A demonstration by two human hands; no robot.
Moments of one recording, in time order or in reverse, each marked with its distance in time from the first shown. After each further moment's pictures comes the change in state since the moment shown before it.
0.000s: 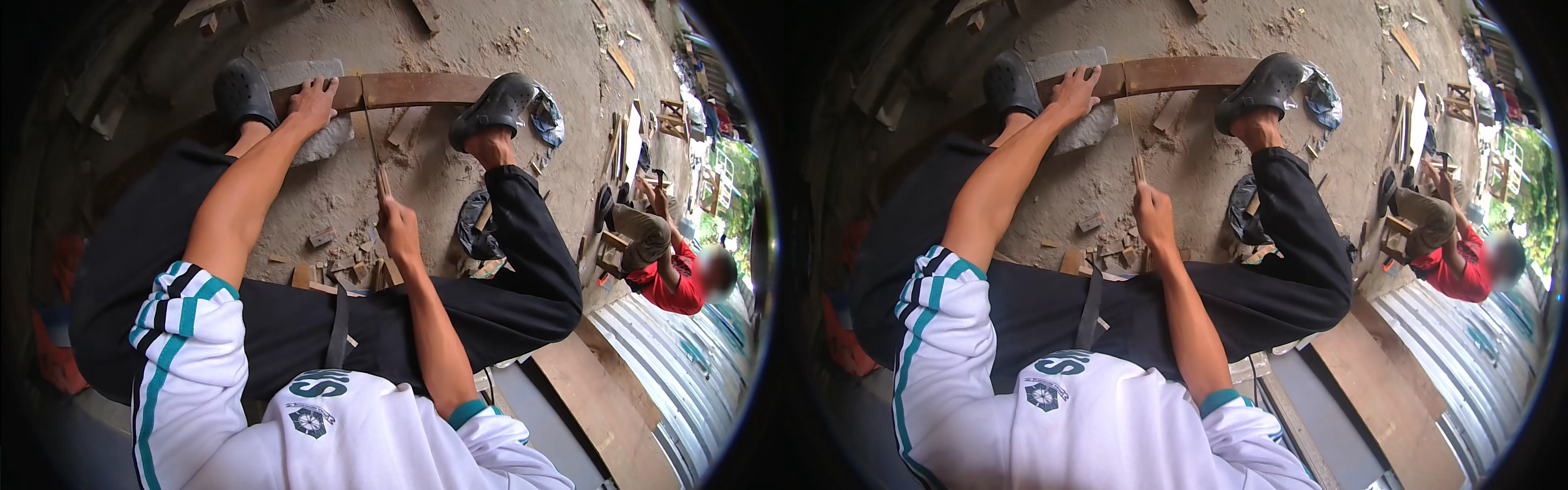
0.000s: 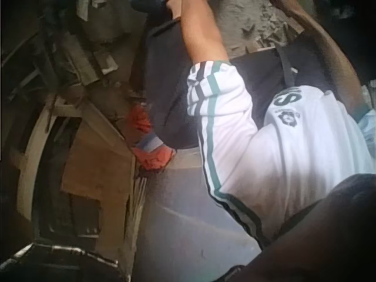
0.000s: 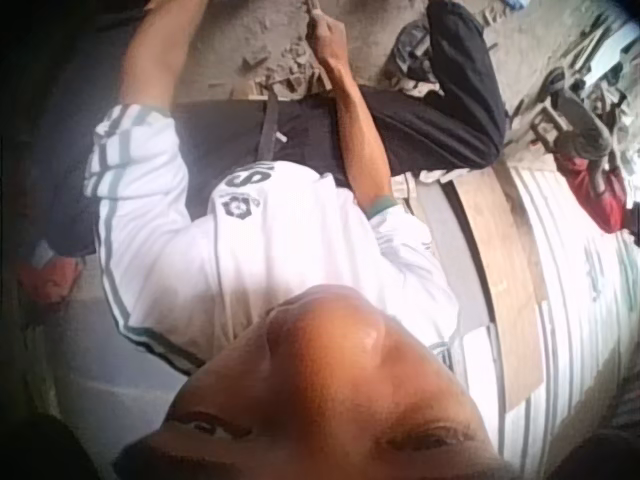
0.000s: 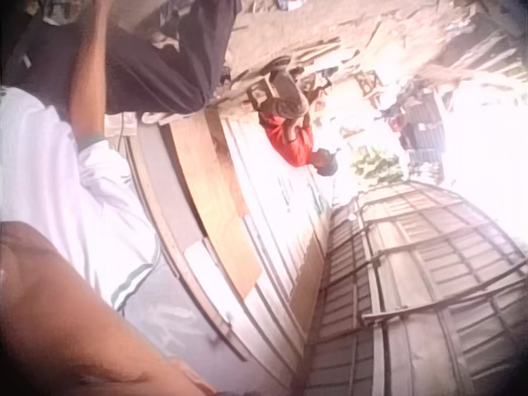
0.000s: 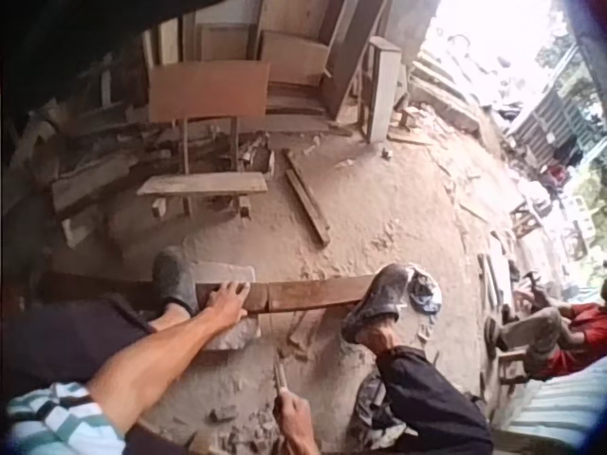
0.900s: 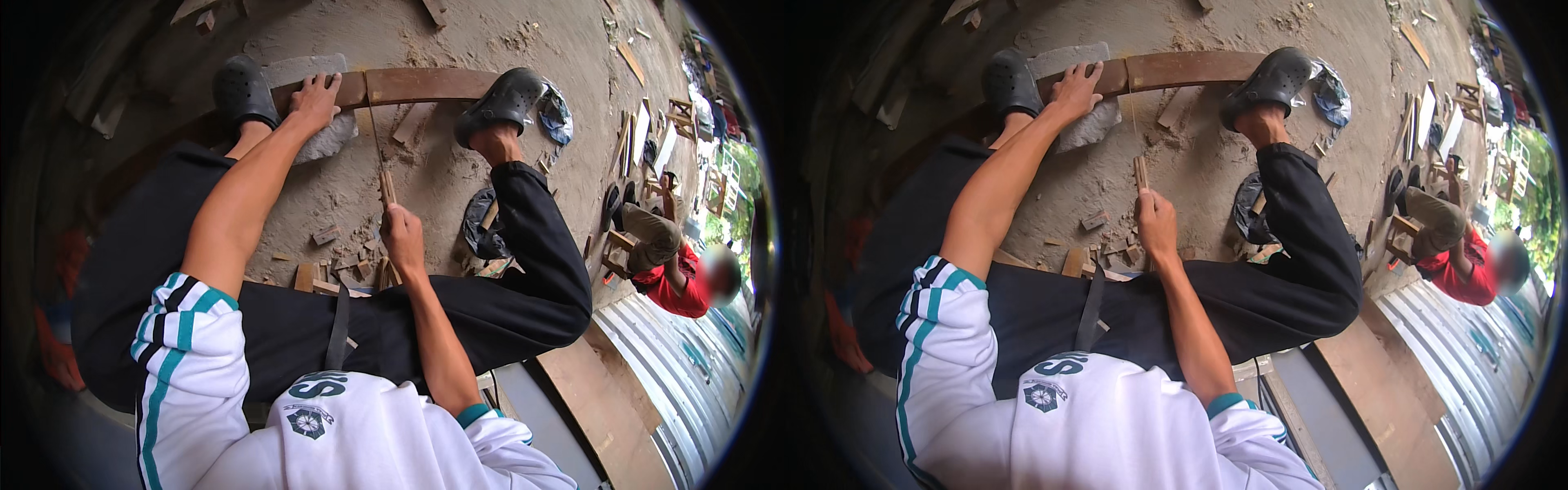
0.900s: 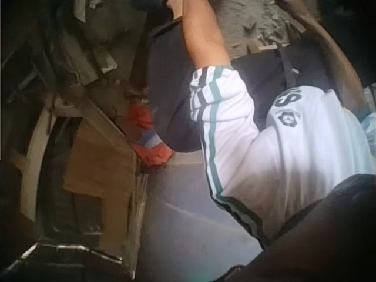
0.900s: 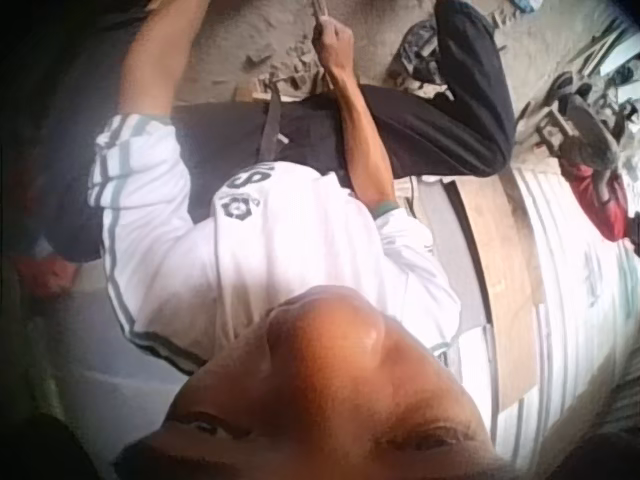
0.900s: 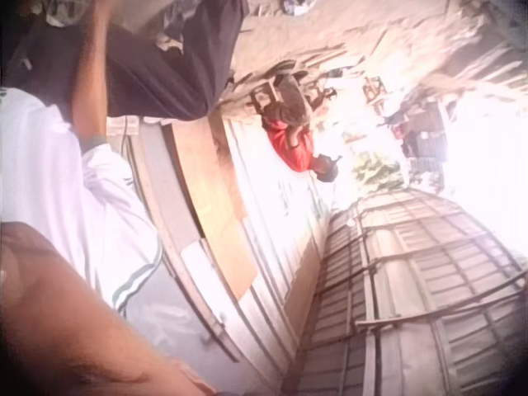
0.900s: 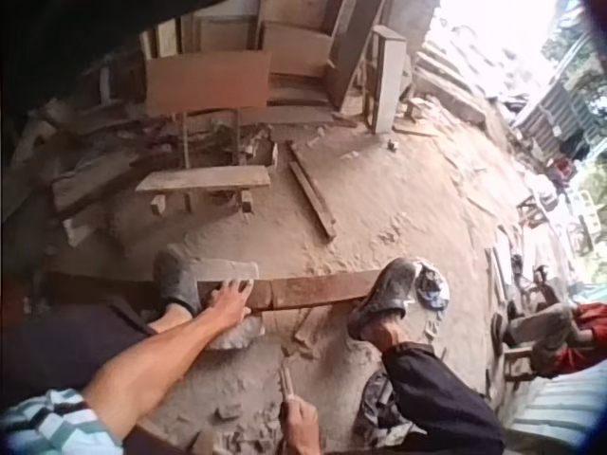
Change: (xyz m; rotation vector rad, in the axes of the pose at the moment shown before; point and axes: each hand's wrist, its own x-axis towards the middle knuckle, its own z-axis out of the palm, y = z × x) left_hand 0.001 0.002 -0.001 0.010 0.025 -0.002; right_hand -0.001 -0.003 0.000 -0.104 0.054 -0.113
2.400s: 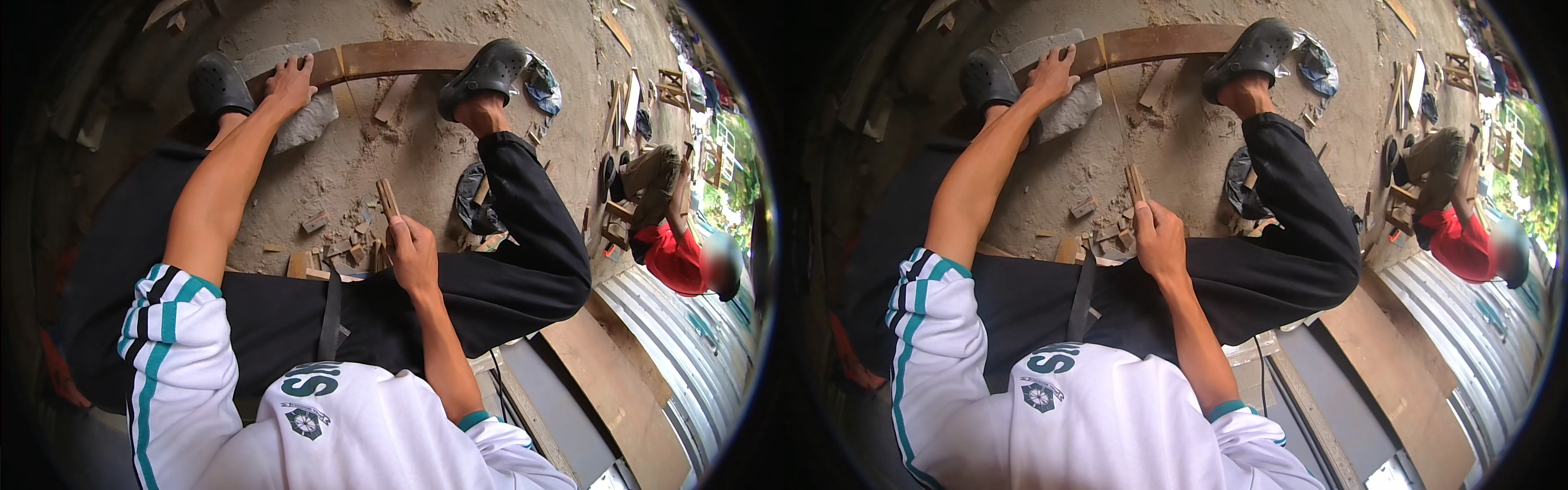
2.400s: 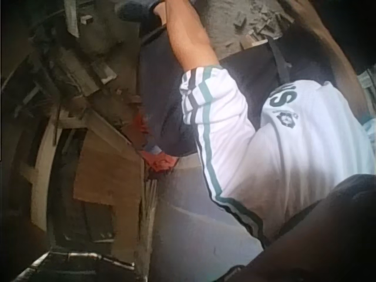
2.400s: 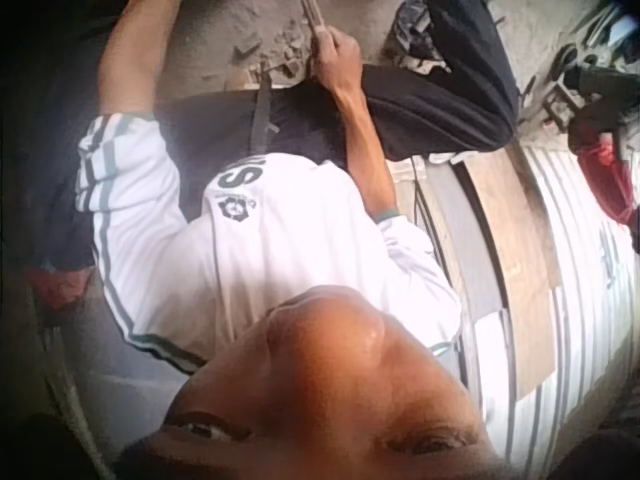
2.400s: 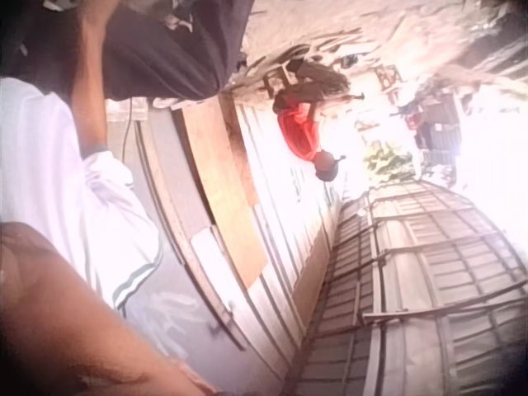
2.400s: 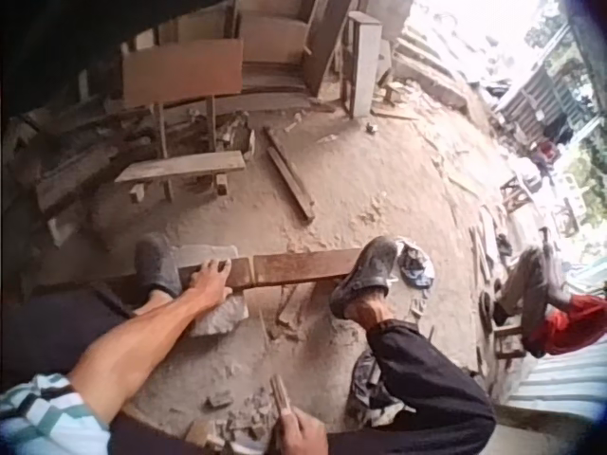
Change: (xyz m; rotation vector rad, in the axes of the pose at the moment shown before) left_hand 0.008 -0.007 0.003 0.047 0.011 -0.058; right_hand -0.060 -0.045 -0.030 -0.104 0.019 0.044
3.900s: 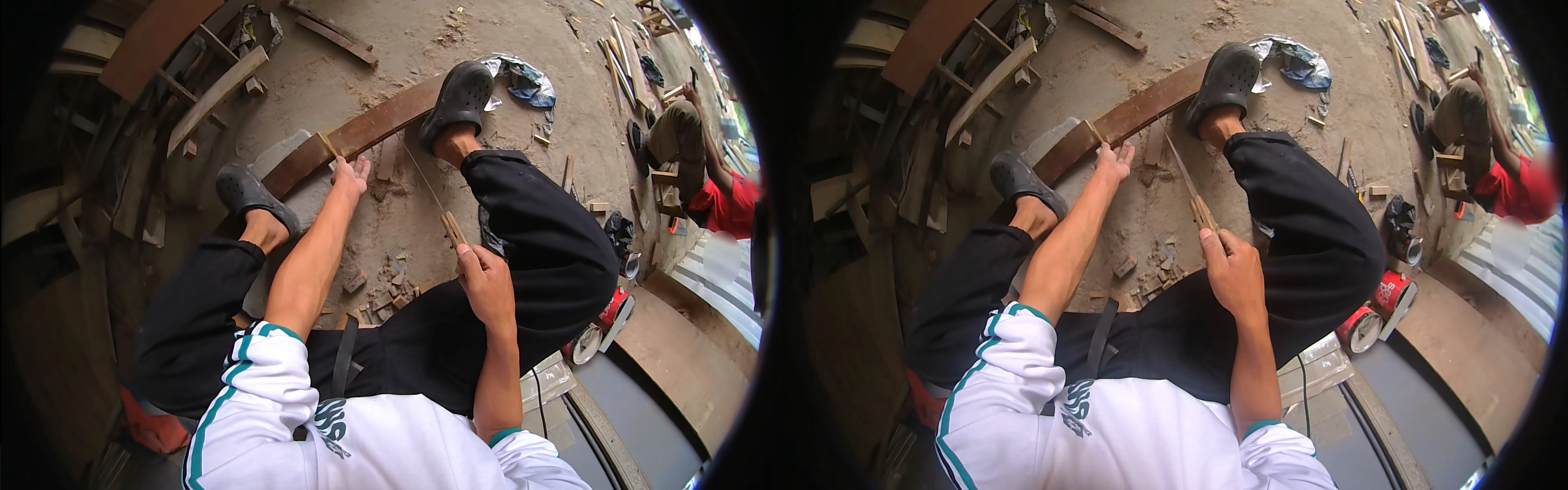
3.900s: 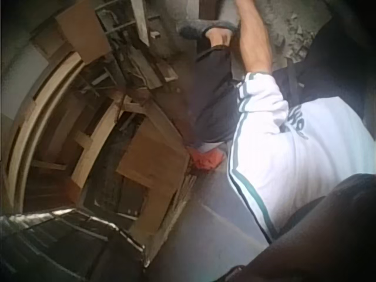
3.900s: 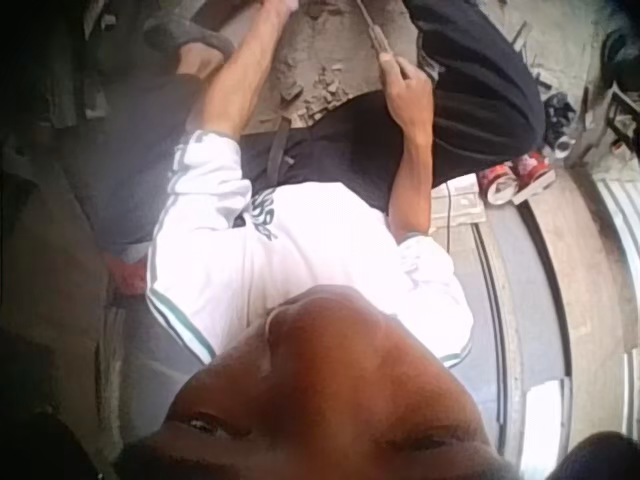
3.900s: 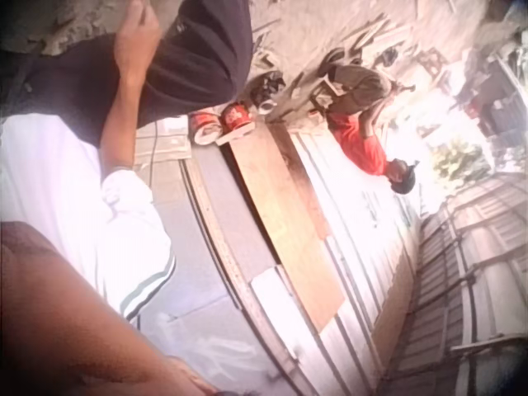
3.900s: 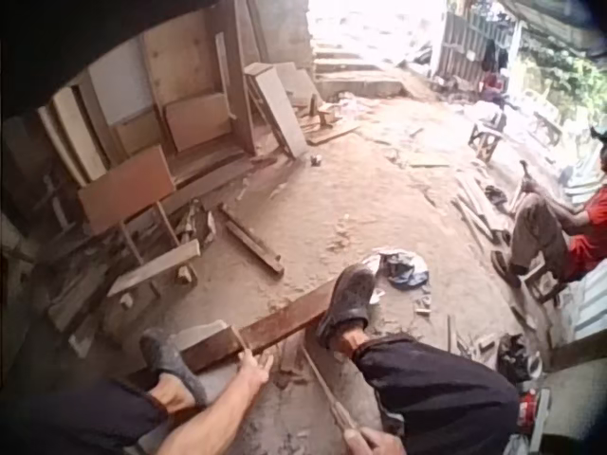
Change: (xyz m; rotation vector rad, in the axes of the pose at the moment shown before) left_hand 0.017 0.132 0.052 -2.254 0.063 -1.011; right_hand -0.007 -0.017 -0.129 0.103 0.165 0.075
